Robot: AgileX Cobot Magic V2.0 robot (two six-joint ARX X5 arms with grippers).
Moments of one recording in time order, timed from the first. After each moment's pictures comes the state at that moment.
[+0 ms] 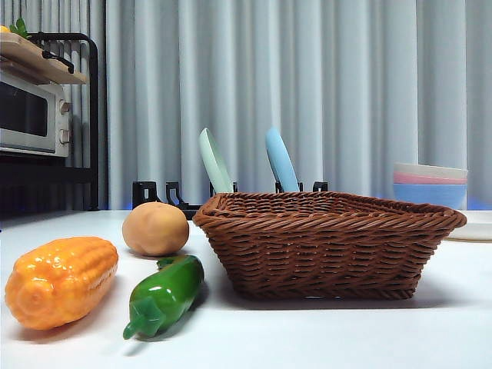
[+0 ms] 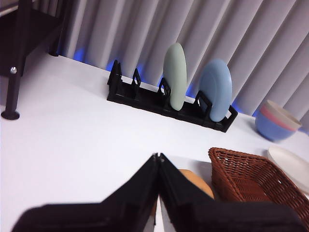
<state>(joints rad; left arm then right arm) -0.04 0.11 0.24 -0.21 0.17 -0.41 0.09 0.17 0.24 -0.16 -0.20 0.45</state>
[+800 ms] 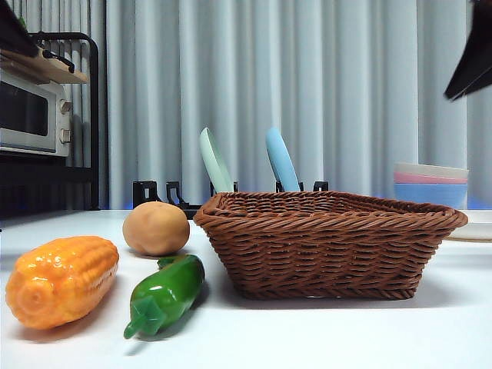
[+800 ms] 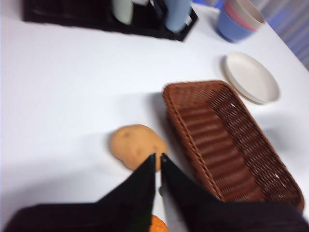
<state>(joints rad) -0.04 0.93 0.85 -0.49 0.52 -0.18 0.09 1.10 0.92 -0.60 -0.40 0.09</state>
